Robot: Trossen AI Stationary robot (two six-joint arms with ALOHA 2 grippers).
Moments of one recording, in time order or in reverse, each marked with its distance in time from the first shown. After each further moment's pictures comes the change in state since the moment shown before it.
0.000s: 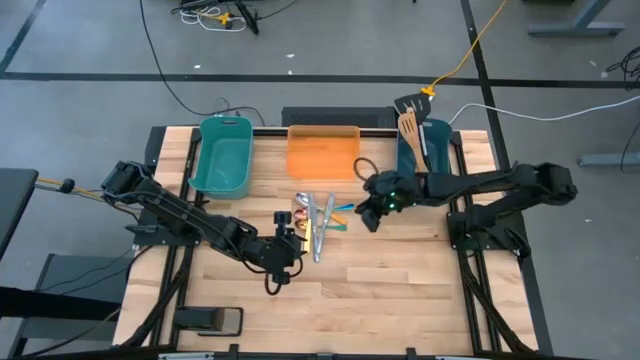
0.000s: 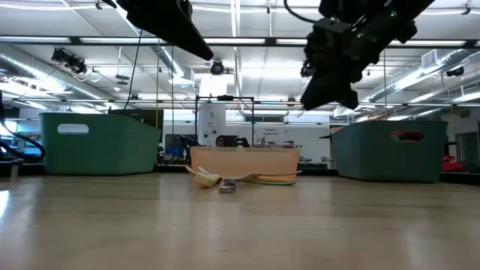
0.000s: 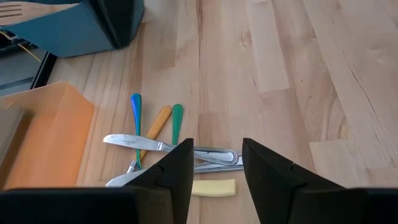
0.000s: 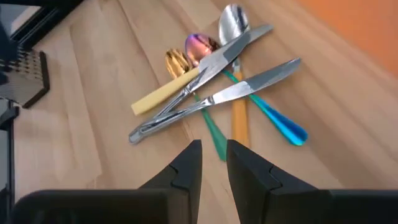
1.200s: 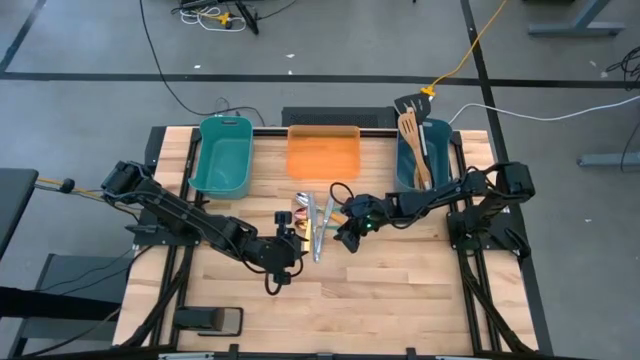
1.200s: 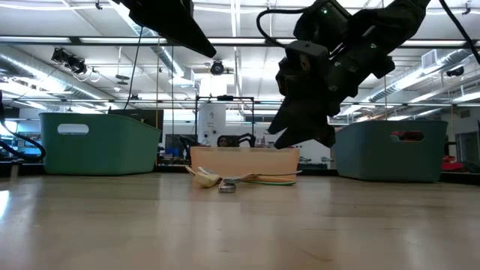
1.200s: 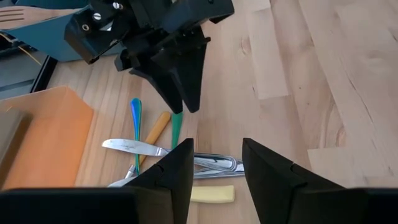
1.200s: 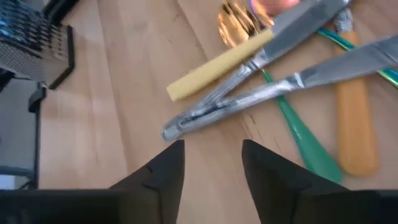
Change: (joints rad) left arm 0.001 0.000 0.000 0.023 0.000 0.000; right arm 0.100 0.330 0.000 0.370 -0.091 0.092
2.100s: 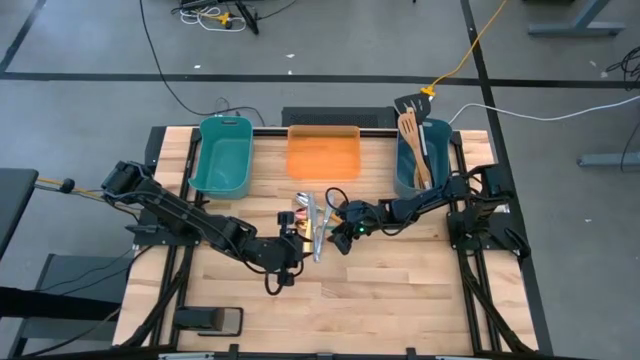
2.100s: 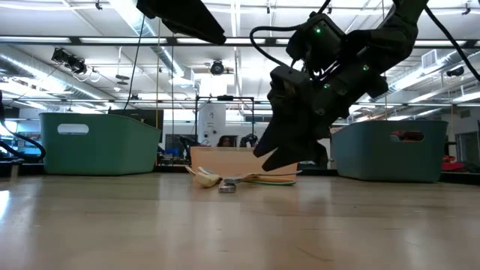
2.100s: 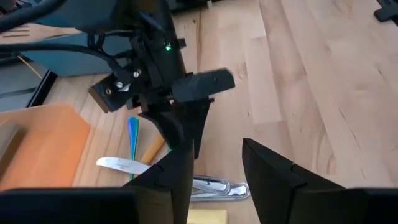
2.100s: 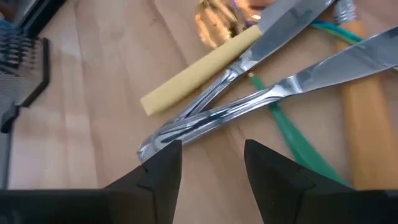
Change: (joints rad) left arm 0.000 0.000 0.000 0.093 0.000 0.000; right arm 0.009 0.136 -0.004 0.158 0.066 0.043
